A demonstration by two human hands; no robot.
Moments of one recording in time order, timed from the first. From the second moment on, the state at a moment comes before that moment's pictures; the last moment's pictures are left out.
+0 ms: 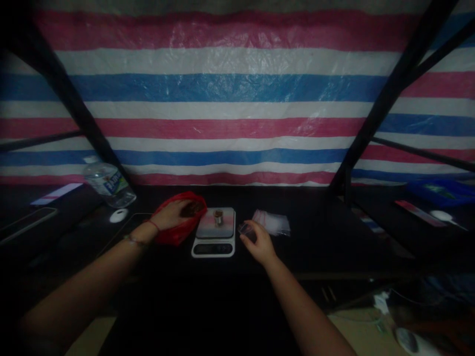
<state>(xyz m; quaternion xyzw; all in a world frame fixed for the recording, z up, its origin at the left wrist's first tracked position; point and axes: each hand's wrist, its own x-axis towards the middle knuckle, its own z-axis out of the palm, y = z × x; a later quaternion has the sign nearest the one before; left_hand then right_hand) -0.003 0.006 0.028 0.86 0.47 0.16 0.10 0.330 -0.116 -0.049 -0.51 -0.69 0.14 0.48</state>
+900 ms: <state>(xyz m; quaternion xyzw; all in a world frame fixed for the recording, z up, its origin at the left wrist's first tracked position) -0.003 0.034 0.033 0.87 0.47 0.01 0.14 0.330 -0.117 -0.046 -0.51 -0.69 0.14 0.49</state>
